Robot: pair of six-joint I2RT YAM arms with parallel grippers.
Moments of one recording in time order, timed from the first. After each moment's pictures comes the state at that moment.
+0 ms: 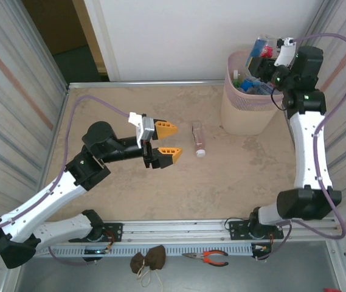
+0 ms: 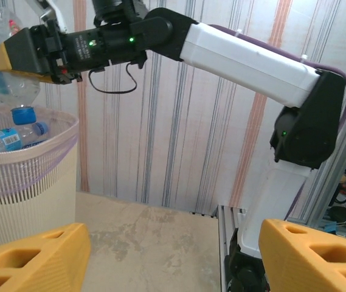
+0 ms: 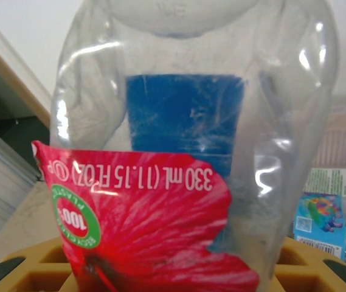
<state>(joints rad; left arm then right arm) -0.82 0.98 1.03 0.03 0.57 -0.13 -0.07 1.51 1.76 -0.55 -0.42 0.23</state>
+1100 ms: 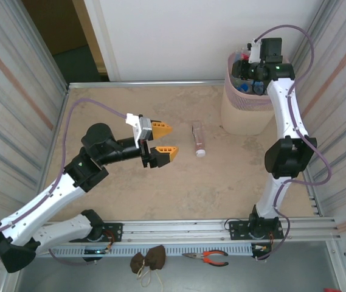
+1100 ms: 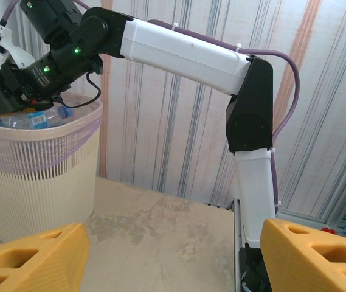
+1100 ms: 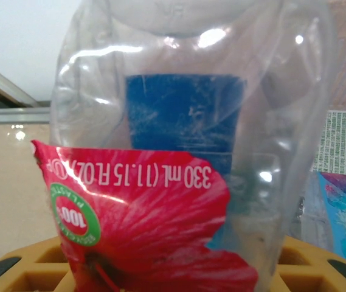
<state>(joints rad) -0.78 0.94 0.98 0.01 0.55 -0.14 0.03 1.94 2.13 -0.85 -0.22 0.13</state>
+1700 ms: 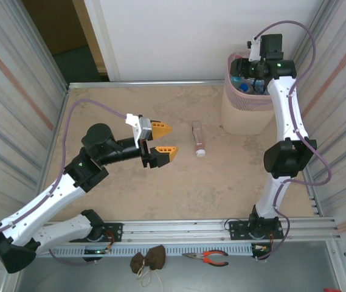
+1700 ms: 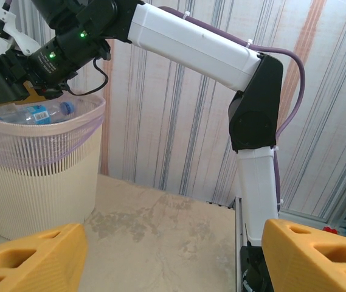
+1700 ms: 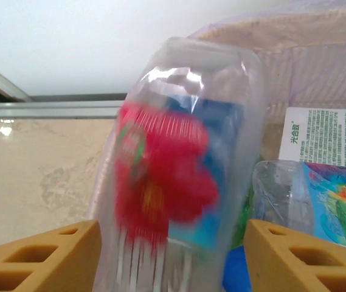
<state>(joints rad) -0.78 0.94 0.97 0.02 0.55 -0.14 0.05 1.93 2.21 -0.94 -0.18 0.11</state>
